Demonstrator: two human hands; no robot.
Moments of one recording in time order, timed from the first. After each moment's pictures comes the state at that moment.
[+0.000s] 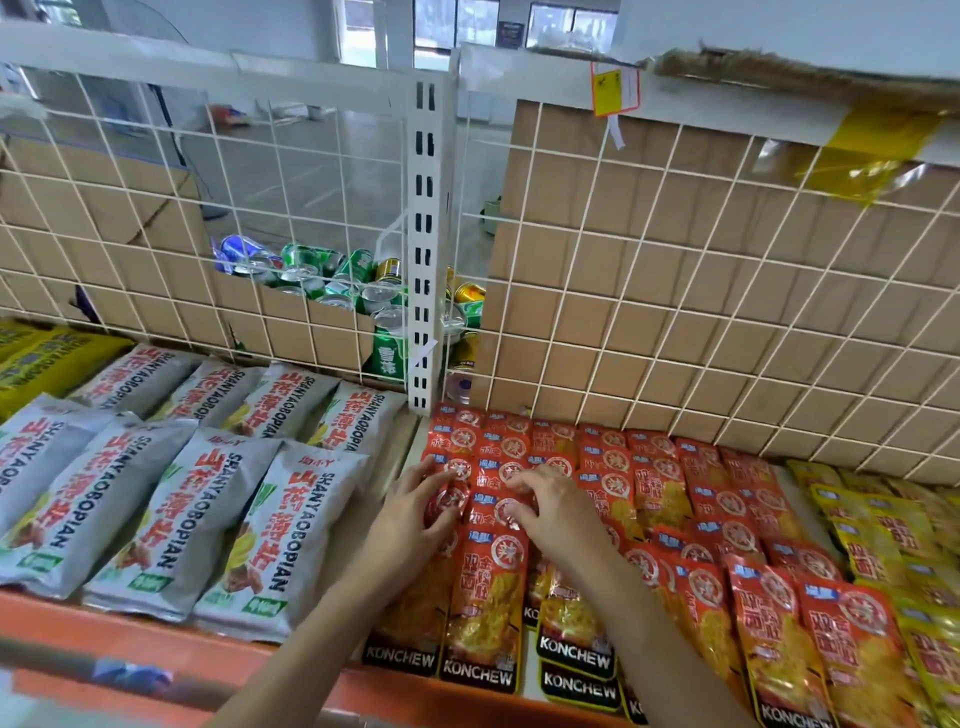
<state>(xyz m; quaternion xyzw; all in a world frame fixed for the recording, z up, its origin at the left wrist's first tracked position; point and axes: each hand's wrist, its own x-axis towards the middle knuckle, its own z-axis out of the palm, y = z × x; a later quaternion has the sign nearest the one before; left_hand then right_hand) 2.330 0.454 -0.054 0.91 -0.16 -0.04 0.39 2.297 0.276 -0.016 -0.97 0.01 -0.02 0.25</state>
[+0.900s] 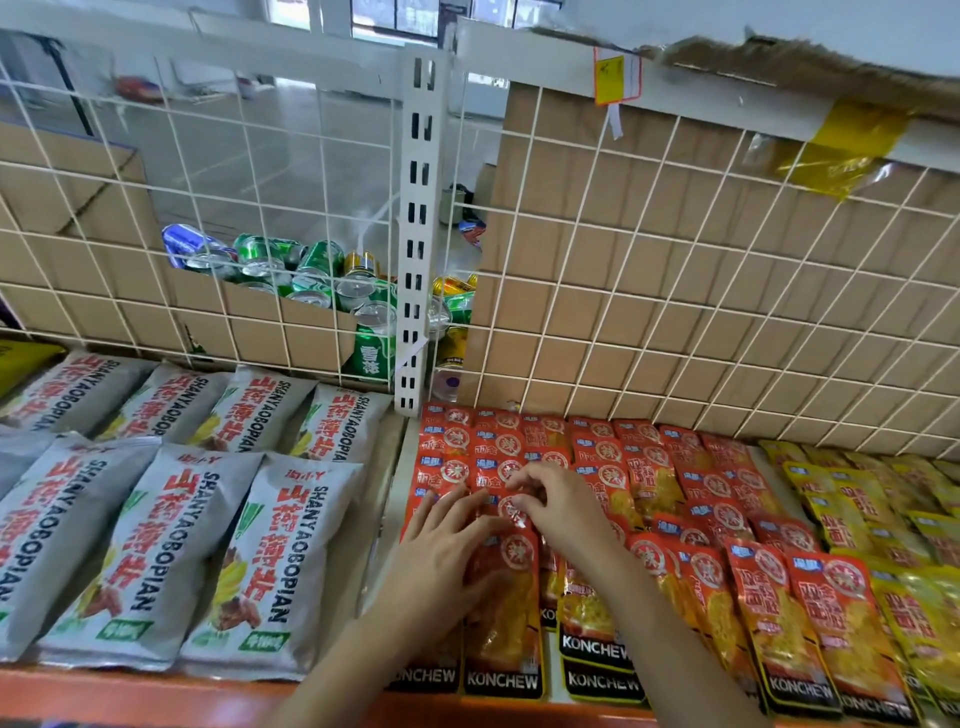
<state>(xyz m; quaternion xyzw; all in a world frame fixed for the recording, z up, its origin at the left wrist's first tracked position) 2.310 0.451 -0.052 0.91 -0.36 -0.01 0.21 2.303 0.281 -0.020 -0.95 0.07 -0.05 0.29</state>
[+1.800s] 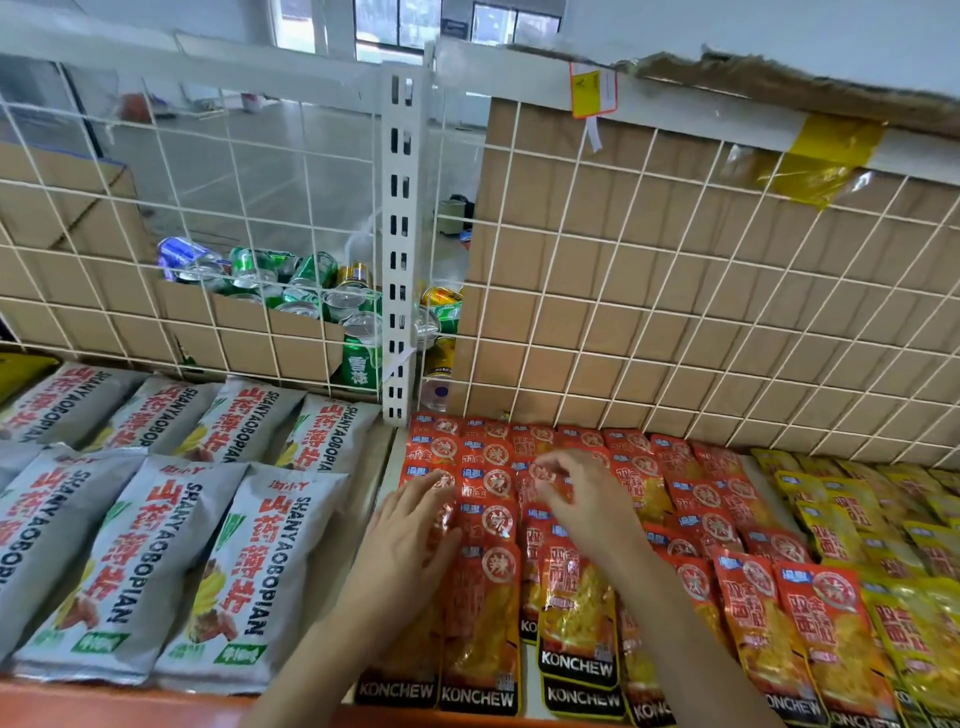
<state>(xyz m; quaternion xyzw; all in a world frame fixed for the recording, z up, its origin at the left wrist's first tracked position) 2.322 0.455 -0.047 0.91 -0.26 0.03 0.33 2.293 0.246 -0.003 -0.96 0.06 -0.11 0.24</state>
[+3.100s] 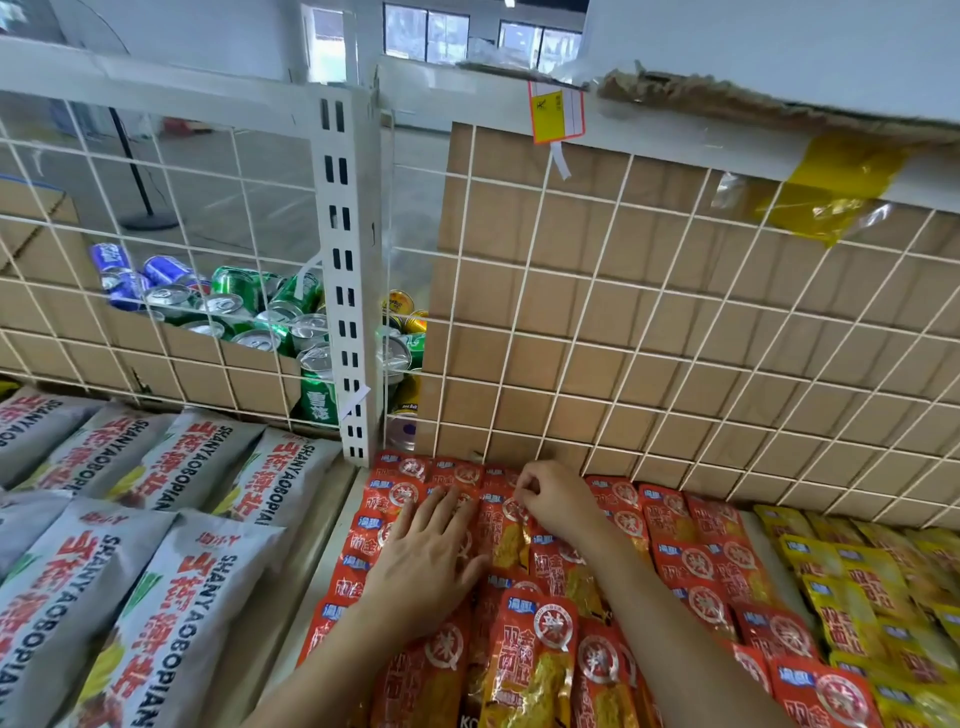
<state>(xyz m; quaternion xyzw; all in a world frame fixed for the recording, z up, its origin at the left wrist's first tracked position) 2.364 0.374 -0.048 0.95 -0.28 -0.04 0.11 2.383 0.190 -0.021 -0.97 0.05 0.00 0.22</state>
